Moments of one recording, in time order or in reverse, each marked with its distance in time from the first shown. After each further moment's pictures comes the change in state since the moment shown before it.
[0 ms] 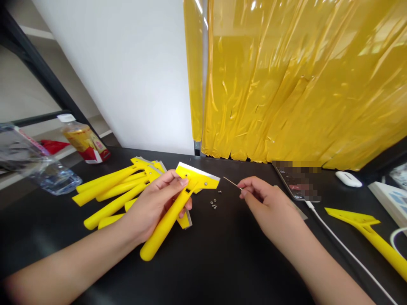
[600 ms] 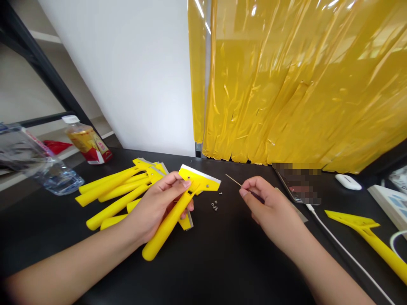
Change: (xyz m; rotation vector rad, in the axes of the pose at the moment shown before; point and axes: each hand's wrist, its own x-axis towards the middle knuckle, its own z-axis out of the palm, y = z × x) left_hand -0.001 0.003 0.004 0.015 0.036 0.021; right_hand -0.007 -0.015 -0.003 0.283 -0.153 0.090
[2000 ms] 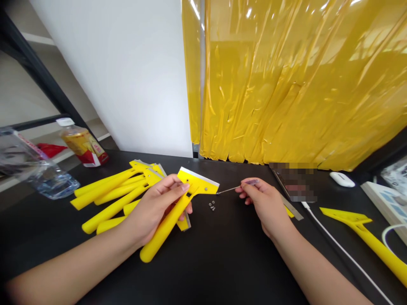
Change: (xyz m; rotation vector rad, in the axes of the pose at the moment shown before) left_hand -0.001 -0.001 0.001 0.014 -0.010 -0.015; right_hand 0.031 0.028 0.014 0.375 0.251 0.066
